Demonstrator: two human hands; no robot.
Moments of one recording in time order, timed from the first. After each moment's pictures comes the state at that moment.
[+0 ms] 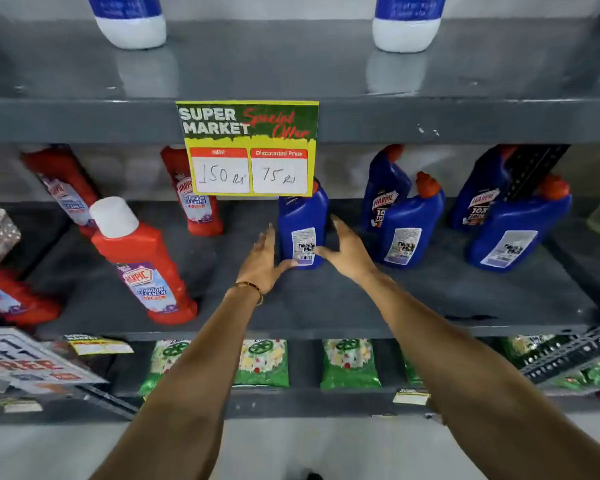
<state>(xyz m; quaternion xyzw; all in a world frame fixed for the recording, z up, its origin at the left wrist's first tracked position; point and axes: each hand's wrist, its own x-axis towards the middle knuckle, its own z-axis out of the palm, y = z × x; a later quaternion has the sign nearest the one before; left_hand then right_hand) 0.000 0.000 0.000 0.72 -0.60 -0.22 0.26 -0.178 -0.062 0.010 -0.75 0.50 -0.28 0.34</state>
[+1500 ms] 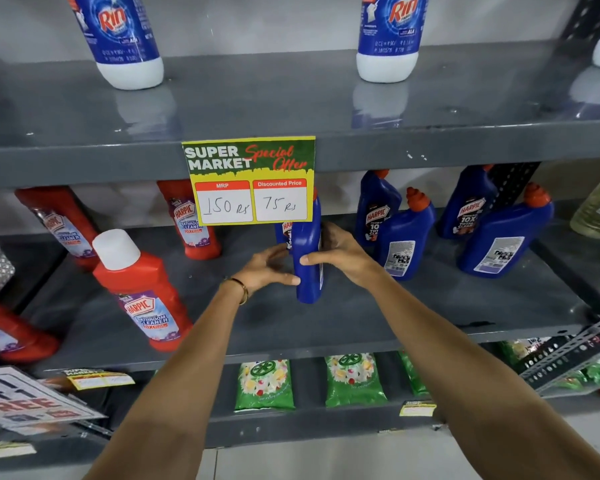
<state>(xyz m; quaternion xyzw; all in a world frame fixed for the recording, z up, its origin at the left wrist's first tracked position) 0.016 -0.011 0.036 0.57 -0.54 -0.52 0.34 -0.173 -0.052 0.055 -0.64 0.36 -0.34 0.59</state>
